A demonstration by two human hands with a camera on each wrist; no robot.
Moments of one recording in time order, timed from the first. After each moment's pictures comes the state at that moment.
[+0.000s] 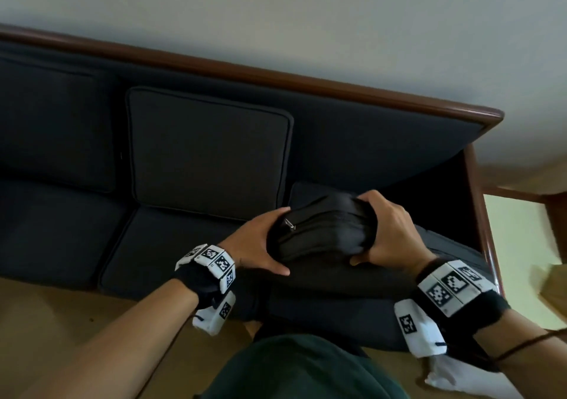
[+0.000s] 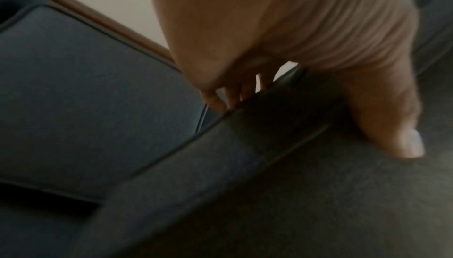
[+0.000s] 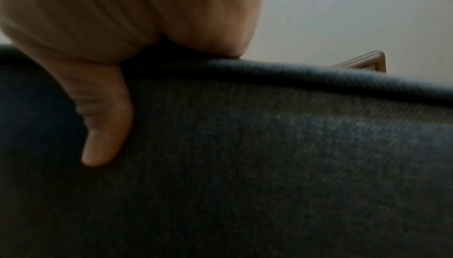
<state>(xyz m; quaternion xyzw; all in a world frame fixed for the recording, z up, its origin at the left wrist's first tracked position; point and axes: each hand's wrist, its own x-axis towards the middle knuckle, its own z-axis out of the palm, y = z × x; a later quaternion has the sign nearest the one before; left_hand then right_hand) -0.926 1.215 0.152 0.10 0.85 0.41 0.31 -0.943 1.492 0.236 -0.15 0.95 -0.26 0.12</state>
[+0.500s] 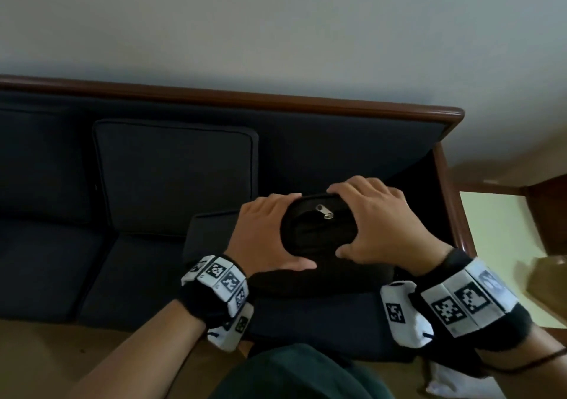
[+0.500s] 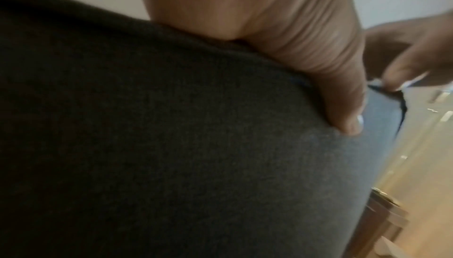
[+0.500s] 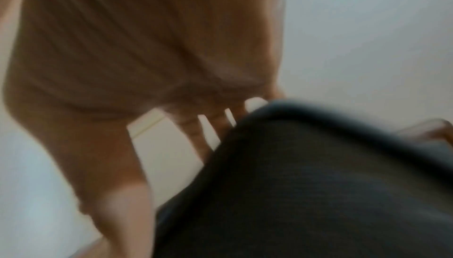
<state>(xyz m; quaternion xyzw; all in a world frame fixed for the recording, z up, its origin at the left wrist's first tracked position) -0.953 1.330 0.209 0.17 0.95 0.24 0.05 -0.966 1.546 0.299 -0.18 0.96 -0.11 0.16</state>
